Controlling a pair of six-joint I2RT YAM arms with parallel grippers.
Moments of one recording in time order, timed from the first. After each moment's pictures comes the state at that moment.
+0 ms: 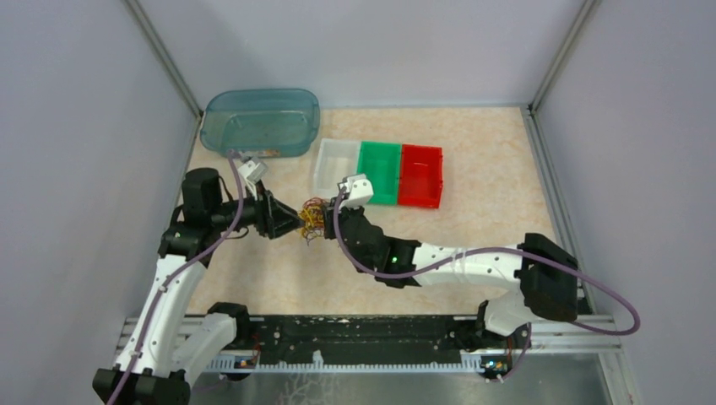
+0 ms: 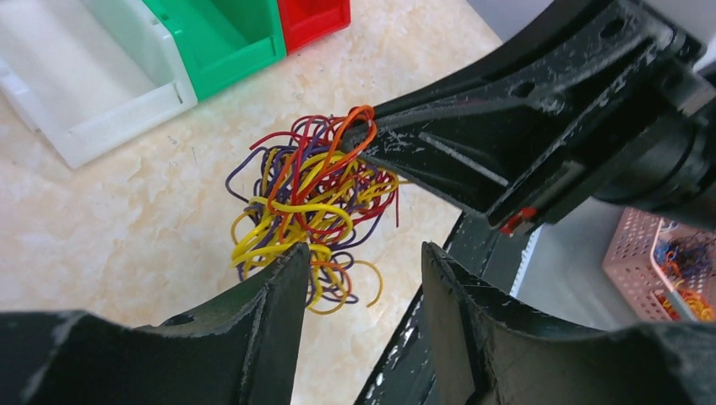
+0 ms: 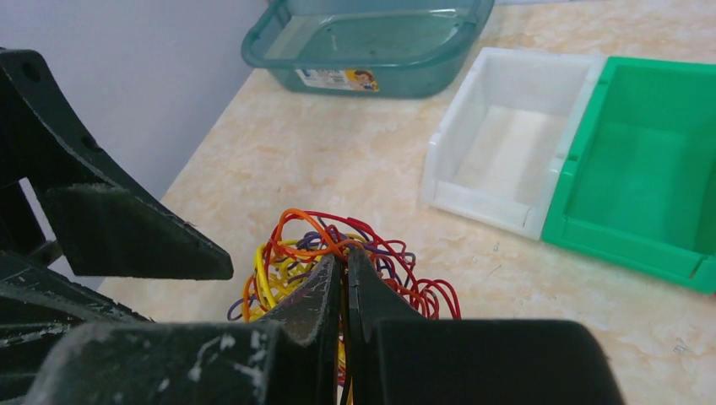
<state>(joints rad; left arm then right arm) -0.15 0.84 0.86 -0.52 0.91 -0.07 1.27 1.43 0.94 0.37 0.74 0.42</state>
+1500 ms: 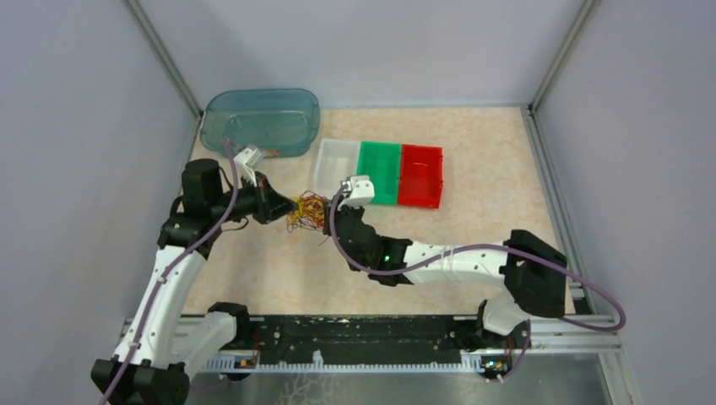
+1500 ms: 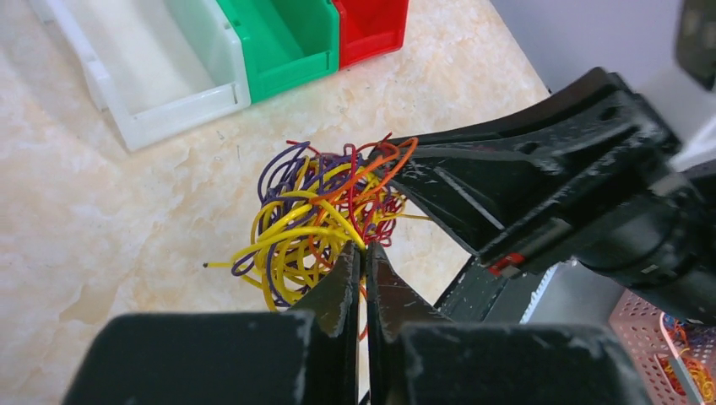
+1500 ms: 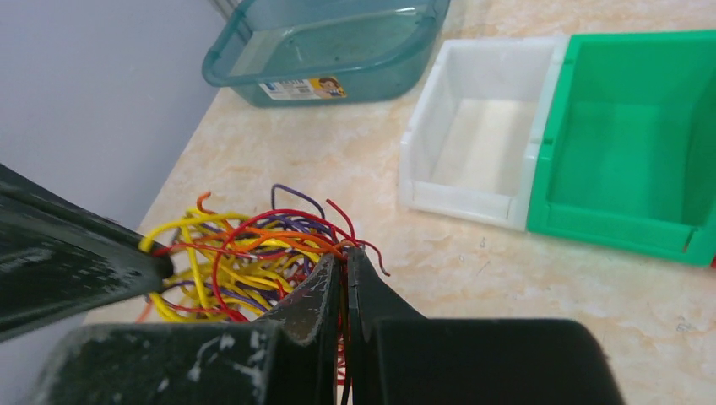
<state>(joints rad) -0.15 0.90 0.90 -0.48 0.75 -0.20 1.26 1.52 0.99 0.39 0.88 0.49</state>
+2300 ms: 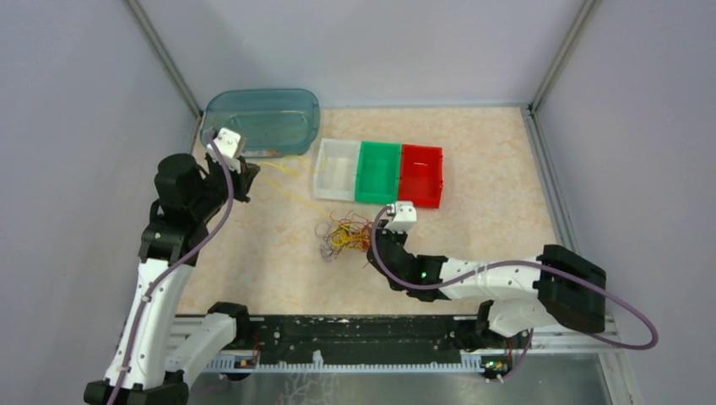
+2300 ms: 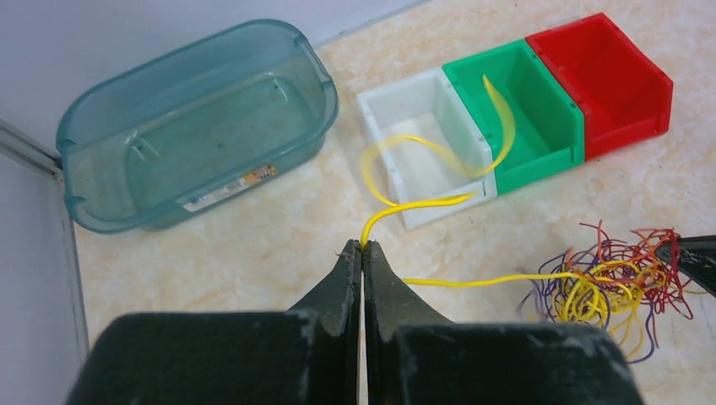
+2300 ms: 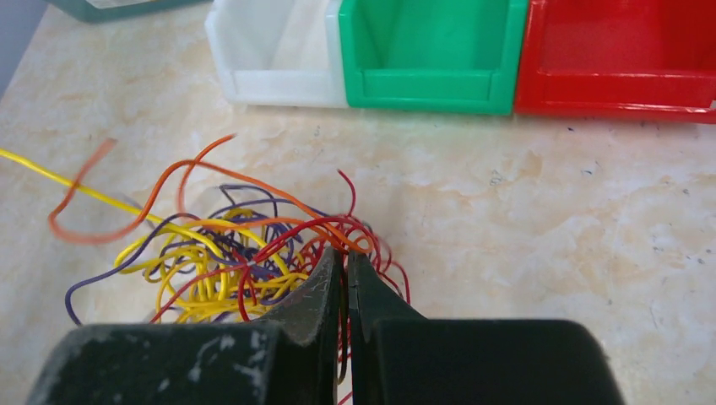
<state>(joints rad) -0.16 0.84 1.06 -0.47 0.24 0.16 1.23 1.30 0.61 0.19 0.92 0.73</state>
